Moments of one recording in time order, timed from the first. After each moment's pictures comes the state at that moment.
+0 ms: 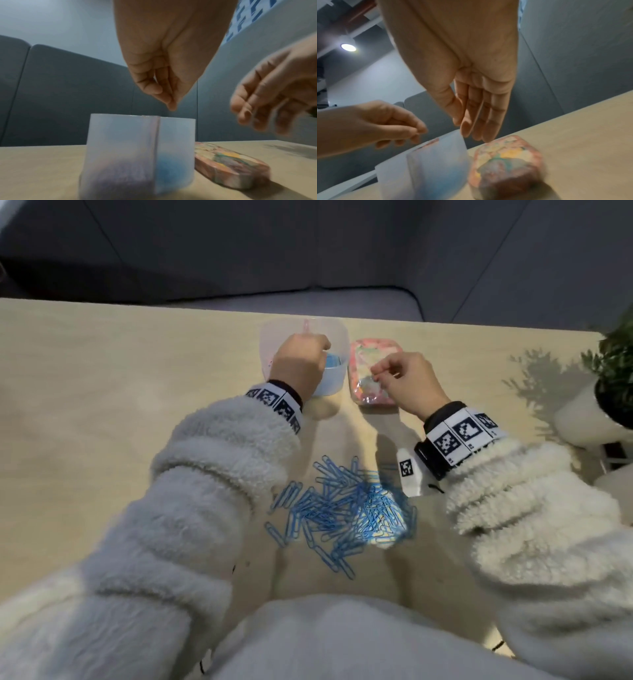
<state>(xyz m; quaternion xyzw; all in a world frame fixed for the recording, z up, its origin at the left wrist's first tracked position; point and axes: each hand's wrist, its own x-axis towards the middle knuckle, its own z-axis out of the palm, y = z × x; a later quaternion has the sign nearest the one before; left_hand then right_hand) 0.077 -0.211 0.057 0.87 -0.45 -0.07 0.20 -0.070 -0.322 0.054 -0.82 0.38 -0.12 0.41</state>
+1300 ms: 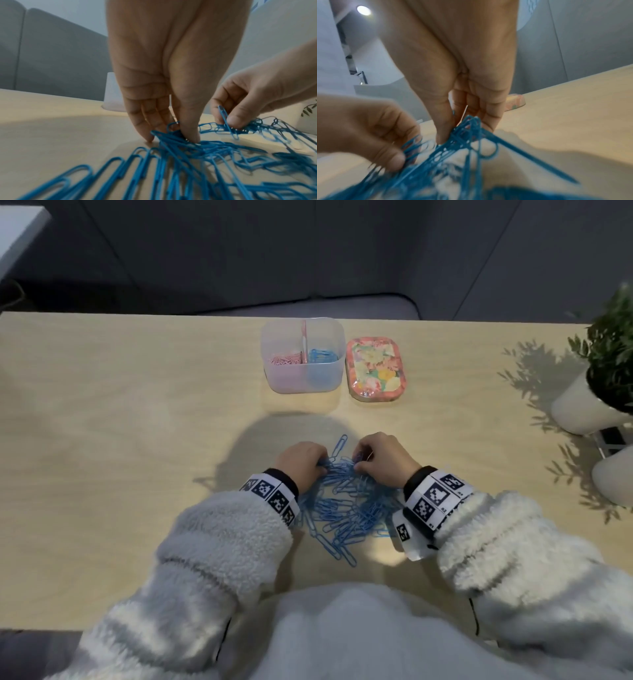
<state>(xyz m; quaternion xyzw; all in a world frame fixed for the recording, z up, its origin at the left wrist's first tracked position) -0.010 -0.123 -0.001 0.82 -0.49 -0.27 0.07 -0.129 -0.244 0.005 -0.88 0.31 0.08 0.36</state>
